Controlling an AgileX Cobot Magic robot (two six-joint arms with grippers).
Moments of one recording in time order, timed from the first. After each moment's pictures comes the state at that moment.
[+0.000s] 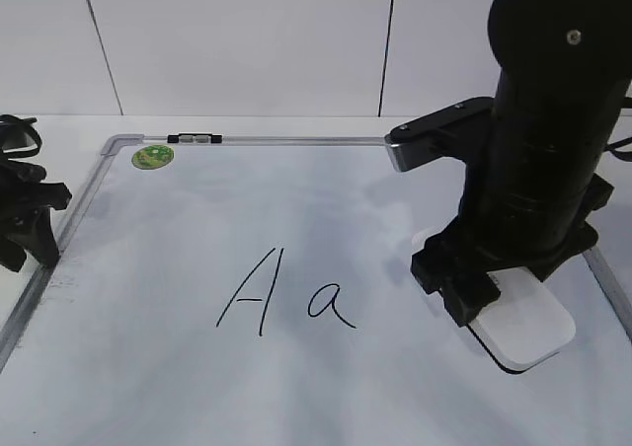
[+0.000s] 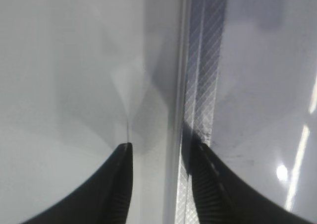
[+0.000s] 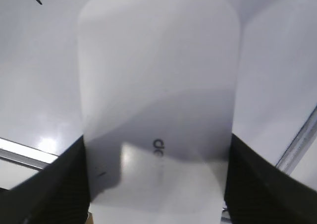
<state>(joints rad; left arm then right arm) 0.00 1.97 -1.26 -0.23 0.92 0.08 0.63 1.63 -1.21 -0.14 1.22 0.21</state>
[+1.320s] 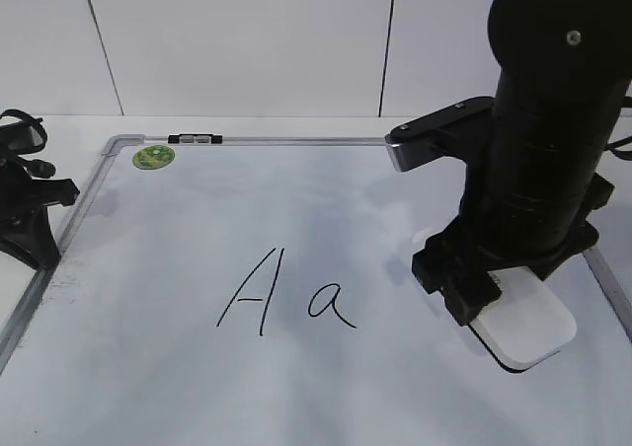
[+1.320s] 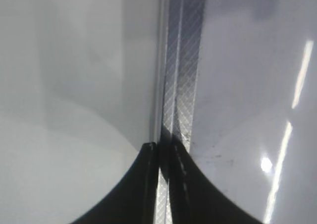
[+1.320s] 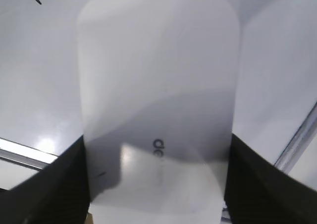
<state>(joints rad) 0.00 2.00 -1.29 -0.27 0.95 0.08 0.63 1.63 -1.21 -0.15 1.22 0.21</state>
